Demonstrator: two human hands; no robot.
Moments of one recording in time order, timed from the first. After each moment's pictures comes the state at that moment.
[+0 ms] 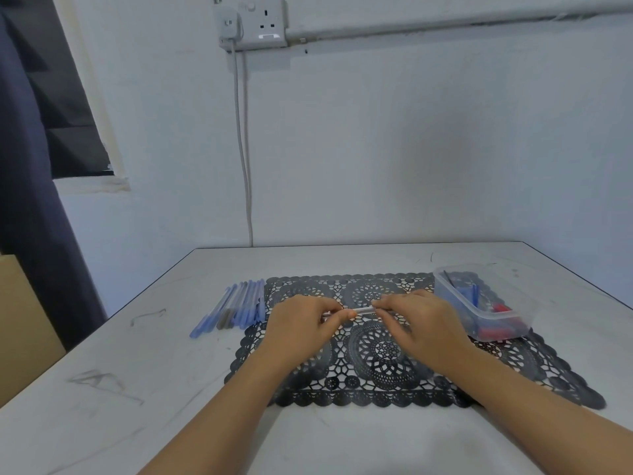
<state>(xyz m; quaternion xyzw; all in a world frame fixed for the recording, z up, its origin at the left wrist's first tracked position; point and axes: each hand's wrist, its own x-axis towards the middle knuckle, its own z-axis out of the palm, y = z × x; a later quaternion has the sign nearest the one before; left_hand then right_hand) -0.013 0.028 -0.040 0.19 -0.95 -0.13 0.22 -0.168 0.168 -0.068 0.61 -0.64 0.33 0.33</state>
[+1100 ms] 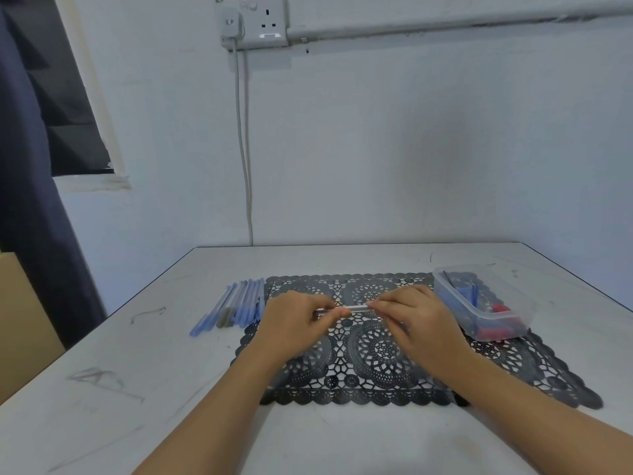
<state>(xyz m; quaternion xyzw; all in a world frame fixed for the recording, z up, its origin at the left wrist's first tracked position) -0.012 0.015 -0.042 0.16 -0.95 -0.13 0.26 -0.157 0.171 -0.064 0.61 -0.65 0.32 0.32</state>
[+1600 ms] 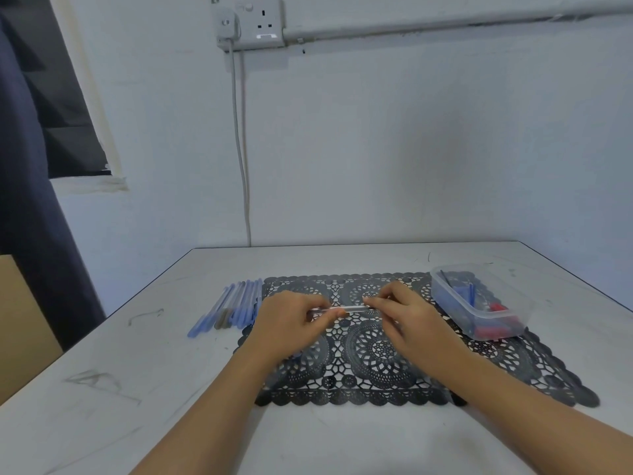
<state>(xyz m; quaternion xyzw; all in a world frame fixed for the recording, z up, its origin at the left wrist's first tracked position) -0.008 0.012 -0.042 0.15 -0.94 -0.13 0.28 -0.160 0.167 -0.068 0.62 -0.68 0.32 0.22</state>
